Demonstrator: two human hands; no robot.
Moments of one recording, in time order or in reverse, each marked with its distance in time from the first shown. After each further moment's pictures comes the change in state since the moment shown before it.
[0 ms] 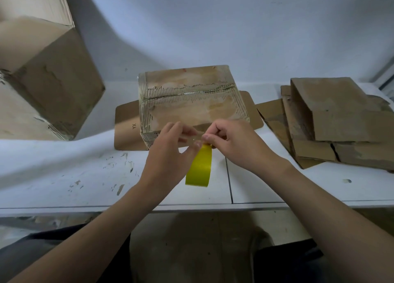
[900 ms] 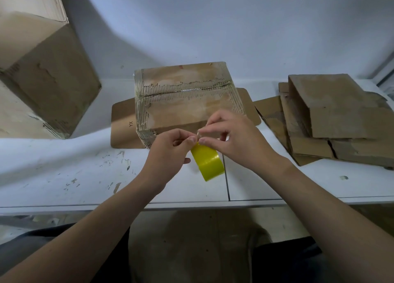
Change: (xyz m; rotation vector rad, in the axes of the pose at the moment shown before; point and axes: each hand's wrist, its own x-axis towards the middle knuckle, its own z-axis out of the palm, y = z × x) left_hand 0.005 0.000 0.005 -0.328 -0.126 -0.345; right_hand -0.005 0.009 -0.006 -0.132 0.055 -0.144
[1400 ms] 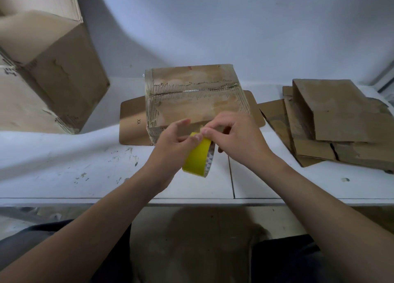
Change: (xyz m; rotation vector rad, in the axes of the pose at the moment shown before) left_hand -0.009 0.004 -0.014 -0.289 -0.012 -0.148; right_hand 0.006 -0.031 0.007 0.189 0.103 0.088
